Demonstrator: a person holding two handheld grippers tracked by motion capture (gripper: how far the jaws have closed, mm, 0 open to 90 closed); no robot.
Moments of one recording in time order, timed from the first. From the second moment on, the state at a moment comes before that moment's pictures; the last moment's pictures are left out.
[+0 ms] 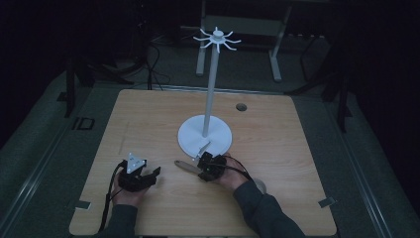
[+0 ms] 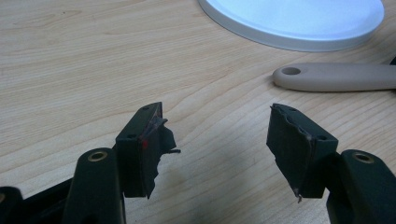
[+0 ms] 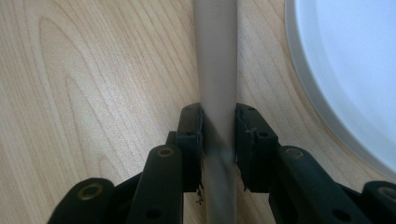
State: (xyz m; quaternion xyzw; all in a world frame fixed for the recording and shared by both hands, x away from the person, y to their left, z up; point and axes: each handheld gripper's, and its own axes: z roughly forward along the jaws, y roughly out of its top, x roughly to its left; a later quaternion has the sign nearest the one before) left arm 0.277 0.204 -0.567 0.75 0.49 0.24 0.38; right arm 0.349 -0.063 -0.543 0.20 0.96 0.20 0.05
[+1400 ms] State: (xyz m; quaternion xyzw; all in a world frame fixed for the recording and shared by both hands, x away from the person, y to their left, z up) left arm 0.278 0.204 -0.567 0.75 0.49 0.24 0.38; right arm 0.350 -0.113 -0.495 0.25 0.91 0.32 0.11
